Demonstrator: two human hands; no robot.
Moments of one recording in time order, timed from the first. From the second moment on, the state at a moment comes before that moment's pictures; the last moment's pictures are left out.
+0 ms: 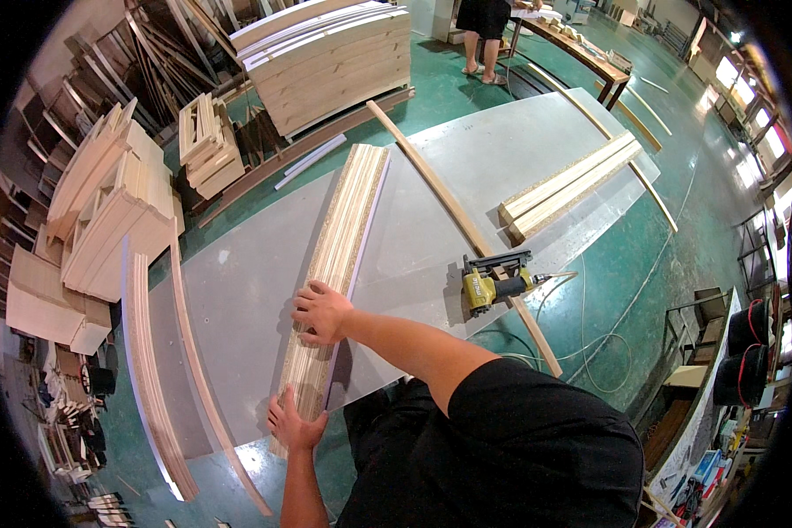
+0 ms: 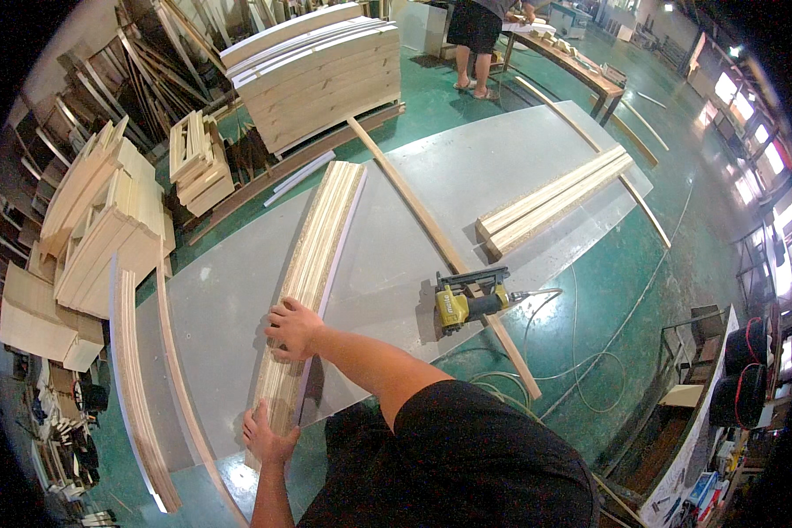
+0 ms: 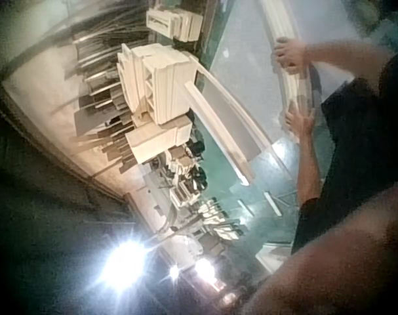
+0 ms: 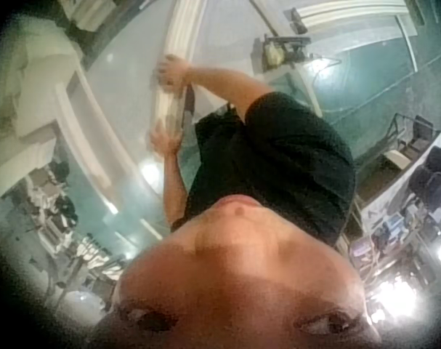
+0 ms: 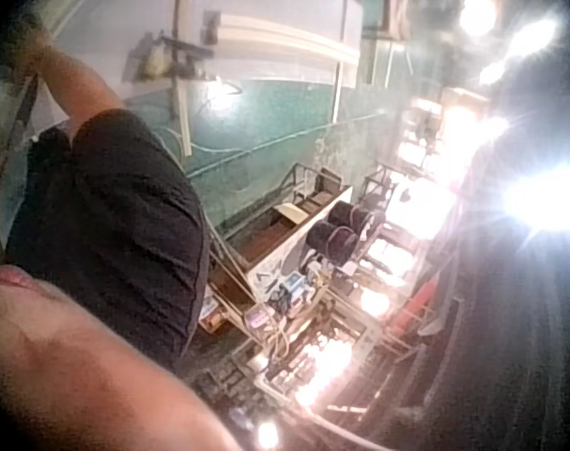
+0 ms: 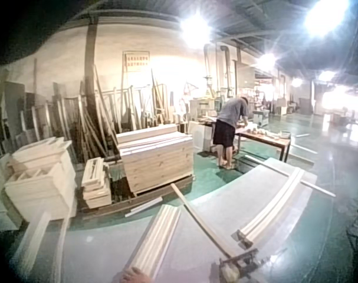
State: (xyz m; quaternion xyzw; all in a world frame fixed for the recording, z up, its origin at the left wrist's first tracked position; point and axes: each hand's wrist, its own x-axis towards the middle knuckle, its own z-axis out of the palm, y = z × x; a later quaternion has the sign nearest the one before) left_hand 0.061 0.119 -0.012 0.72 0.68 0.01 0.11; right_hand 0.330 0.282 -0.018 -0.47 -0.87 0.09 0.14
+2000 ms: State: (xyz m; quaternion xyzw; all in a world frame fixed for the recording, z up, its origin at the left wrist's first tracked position) left_hand 0.060 0.119 -0.013 0.72 0.68 0.01 0.12; right_hand 0.329 0.281 -0.018 -0.47 -0.86 0.09 0.15
